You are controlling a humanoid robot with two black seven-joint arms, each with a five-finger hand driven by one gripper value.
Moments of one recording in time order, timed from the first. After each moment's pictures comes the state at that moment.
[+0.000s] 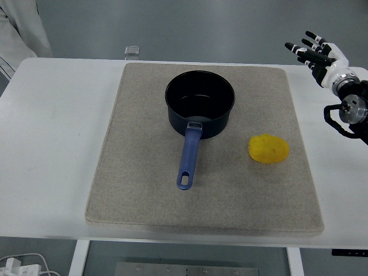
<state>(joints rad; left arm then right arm) -0.02 0.00 -0.08 -0.12 -0.05 -0.11 -0.03 1.08 -0.39 0.22 0.74 0.16 -0.18 0.21</state>
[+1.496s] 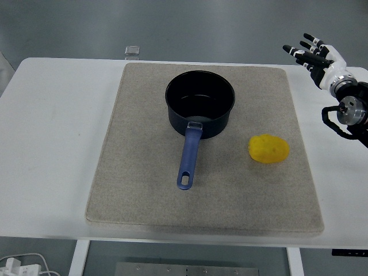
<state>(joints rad) -0.03 0.00 -0.08 -0.13 -0.05 -0.11 -0.03 1.08 -0.38 0.22 0.73 0.15 -0.19 0.21</state>
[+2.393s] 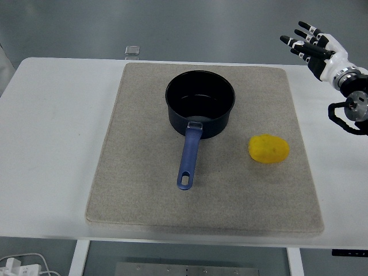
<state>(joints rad) -0.03 0.00 -0.08 -0.13 -0.06 -0.11 -0.03 1.11 -0.49 0.22 0.90 0.09 -0.17 0.22</state>
